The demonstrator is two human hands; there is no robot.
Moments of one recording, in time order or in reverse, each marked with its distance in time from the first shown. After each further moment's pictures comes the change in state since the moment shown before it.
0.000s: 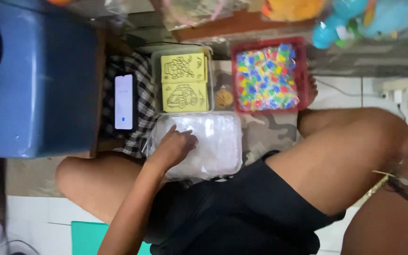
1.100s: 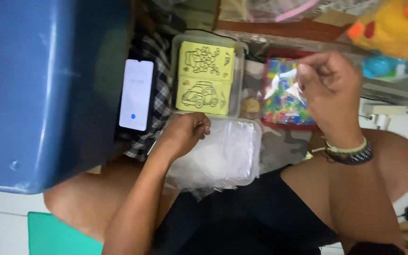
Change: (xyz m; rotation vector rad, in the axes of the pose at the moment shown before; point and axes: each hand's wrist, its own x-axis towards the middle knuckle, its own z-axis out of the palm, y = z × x) left_hand 0.026 -0.024 -0.065 -0.793 0.015 -0.379; right_hand 0.100 -0.176 0.234 0.182 -0.458 0.041
